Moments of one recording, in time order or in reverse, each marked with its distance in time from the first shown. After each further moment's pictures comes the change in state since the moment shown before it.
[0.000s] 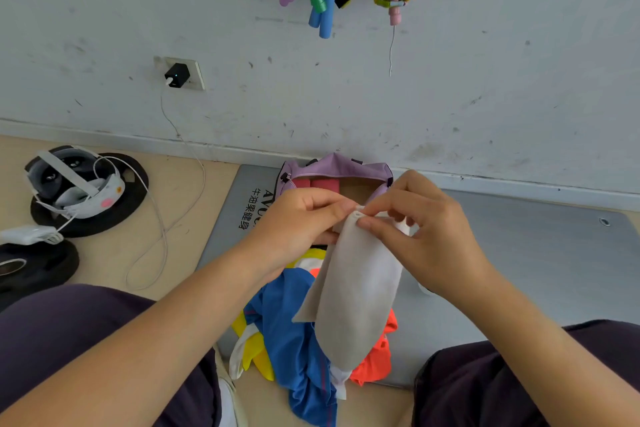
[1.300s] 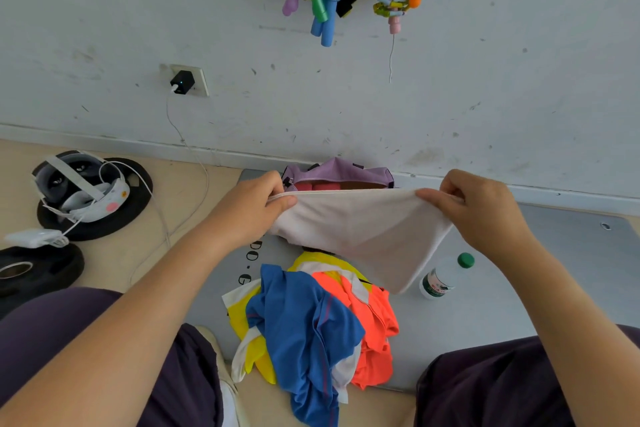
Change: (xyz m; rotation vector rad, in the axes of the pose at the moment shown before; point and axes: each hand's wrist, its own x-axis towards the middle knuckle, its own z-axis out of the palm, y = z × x) left_hand 0.026 -0.023 -0.080 0.957 0.229 0.170; right_hand 0.012 0.077 -0.037 -0.326 -0.038 0.349
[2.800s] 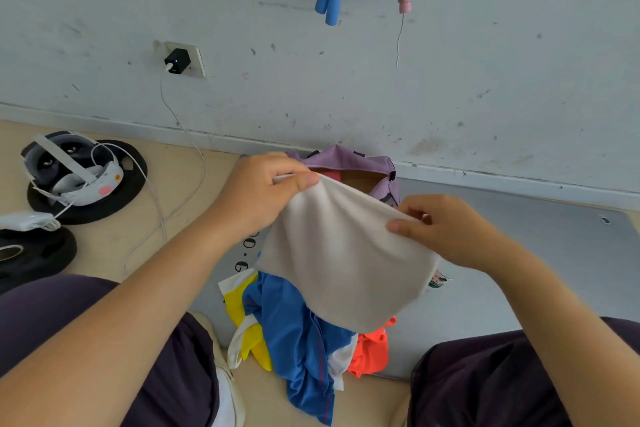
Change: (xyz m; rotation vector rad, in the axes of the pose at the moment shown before) left_hand -0.008 0.036 -0.007 -0.319 0.114 0.068; right_hand -0.011 -0.029 0.016 0.094 -0.499 0.040
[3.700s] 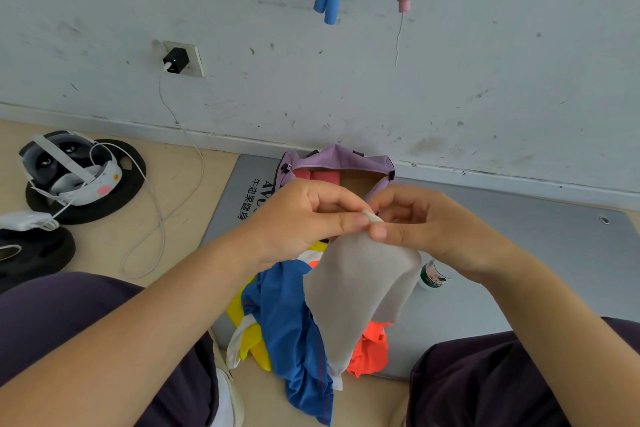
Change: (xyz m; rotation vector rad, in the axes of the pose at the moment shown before) left_hand -0.022 0.033 0.026 -0.594 -0.438 -0.141; right_hand -0.016 -0.034 -0.003 0.696 -0.237 -0.110
